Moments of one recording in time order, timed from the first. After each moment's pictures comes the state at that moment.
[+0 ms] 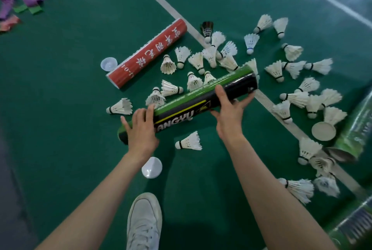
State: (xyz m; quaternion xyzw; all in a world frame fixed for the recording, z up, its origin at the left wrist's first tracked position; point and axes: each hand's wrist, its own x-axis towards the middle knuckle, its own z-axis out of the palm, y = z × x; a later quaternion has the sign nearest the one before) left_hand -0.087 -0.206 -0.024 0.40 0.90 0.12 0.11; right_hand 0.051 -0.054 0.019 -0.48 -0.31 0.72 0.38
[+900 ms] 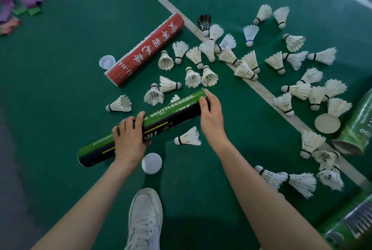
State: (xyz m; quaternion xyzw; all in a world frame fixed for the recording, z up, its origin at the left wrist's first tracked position) left_hand -0.096 -0.243 -0.047 0.41 0.91 0.03 0.08; right_hand 0.052 -0.083 -0.007 -0.50 -0.59 0.60 0.22
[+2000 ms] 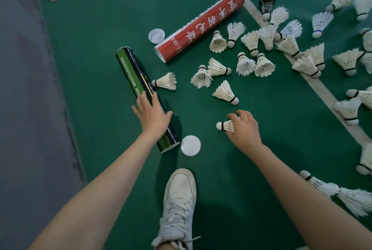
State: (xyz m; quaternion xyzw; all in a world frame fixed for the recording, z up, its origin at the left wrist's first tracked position) left_hand -0.152 -0.274 -0.063 0.21 0.96 0.11 0.15; right_hand 0.047 -0.115 -0.084 -0.37 -0.90 0.20 -0.14
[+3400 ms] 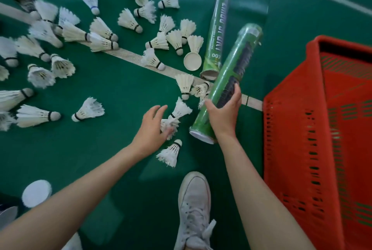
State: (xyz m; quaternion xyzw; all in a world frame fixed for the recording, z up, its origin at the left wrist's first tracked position) left_hand 0.195 -0.104 -0.061 0.66 0.64 0.14 0.38; right_hand 0.384 -0.065 -0.027 -0.75 -0.43 0.32 0.39
